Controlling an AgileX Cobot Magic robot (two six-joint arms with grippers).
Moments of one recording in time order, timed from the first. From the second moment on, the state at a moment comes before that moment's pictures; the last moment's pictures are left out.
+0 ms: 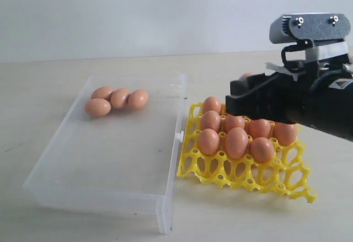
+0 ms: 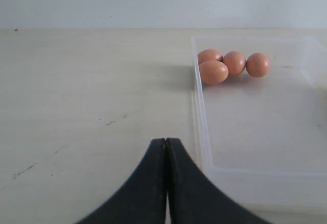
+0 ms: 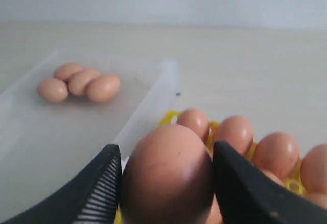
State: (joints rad) left arm -0.05 0.01 0.00 -0.19 0.37 0.10; right arm 0.60 1.25 -0.55 0.86 -0.17 -0.61
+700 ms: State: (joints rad) left arm -0.05 0.01 0.00 -0.19 0.37 0.10; right arm 0.29 1.42 -0.51 0.55 -0.06 -0.36
